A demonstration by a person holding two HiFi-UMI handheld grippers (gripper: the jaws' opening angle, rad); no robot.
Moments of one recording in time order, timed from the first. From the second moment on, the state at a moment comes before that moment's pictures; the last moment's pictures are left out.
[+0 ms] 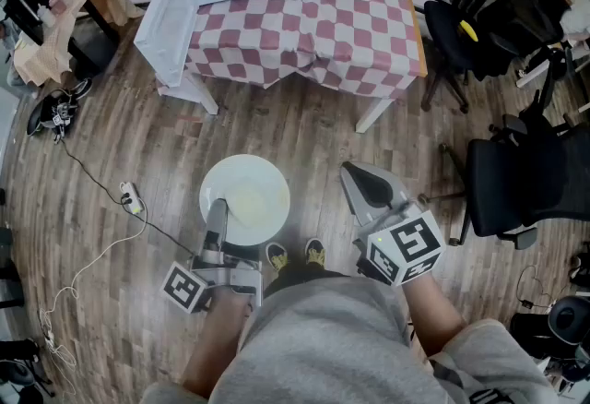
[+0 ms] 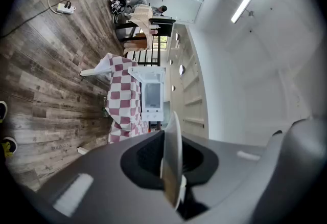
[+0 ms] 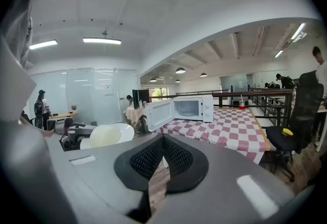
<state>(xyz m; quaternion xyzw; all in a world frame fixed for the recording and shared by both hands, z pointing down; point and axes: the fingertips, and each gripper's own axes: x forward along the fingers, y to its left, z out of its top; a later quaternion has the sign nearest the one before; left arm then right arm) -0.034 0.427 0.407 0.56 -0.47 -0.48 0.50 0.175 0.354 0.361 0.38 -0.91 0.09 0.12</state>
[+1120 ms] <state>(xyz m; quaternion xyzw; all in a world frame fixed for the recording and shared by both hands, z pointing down) -0.078 0.444 0.407 0.57 -0.44 -0.47 0.50 0.112 0.383 0.358 0.37 -0.92 0.10 0.12</state>
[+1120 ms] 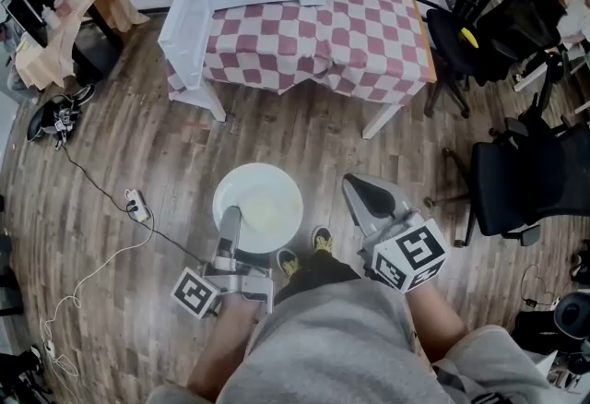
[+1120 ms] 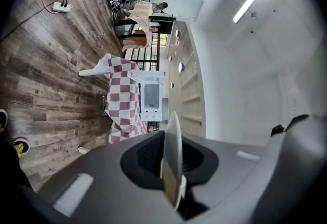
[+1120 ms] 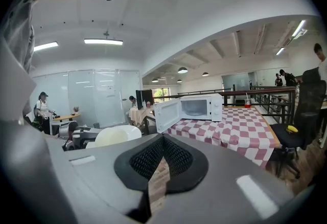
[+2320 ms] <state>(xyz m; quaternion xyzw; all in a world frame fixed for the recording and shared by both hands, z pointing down) -0.099 0.396 0.411 0.57 -0.45 -0.48 0.50 0.088 0.336 0.373 0.36 -0.92 0.10 0.11</state>
